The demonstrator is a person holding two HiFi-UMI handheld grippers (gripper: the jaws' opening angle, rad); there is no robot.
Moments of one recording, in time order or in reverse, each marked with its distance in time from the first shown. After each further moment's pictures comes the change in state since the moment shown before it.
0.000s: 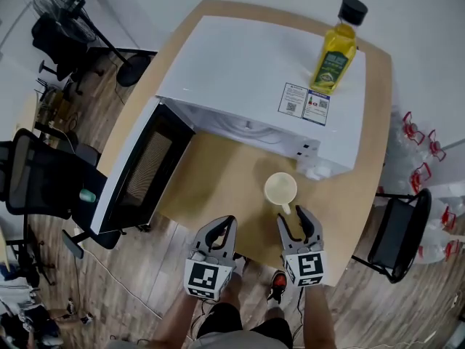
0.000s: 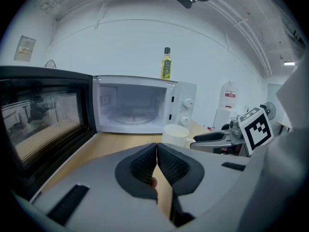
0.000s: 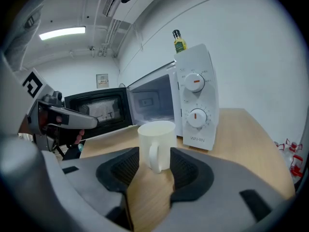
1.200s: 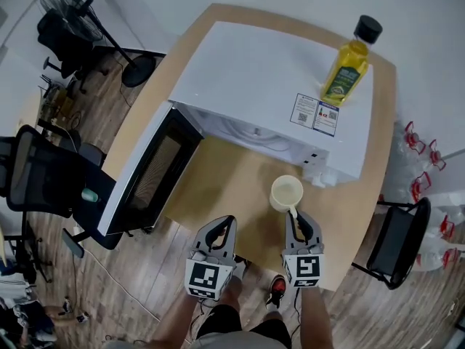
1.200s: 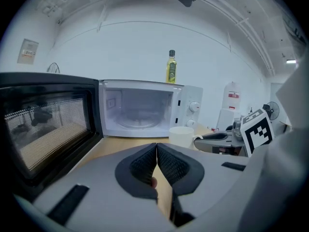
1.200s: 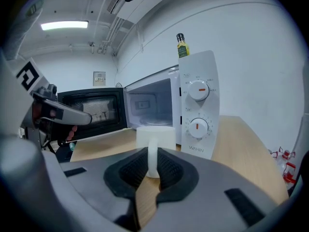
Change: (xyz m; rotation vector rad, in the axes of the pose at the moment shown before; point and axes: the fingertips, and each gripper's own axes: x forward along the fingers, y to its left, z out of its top) left arm -0.004 0.021 0.013 -0.003 -0.015 0.035; right arm 0.012 0.000 0.016 -0.043 -0.026 -0.075
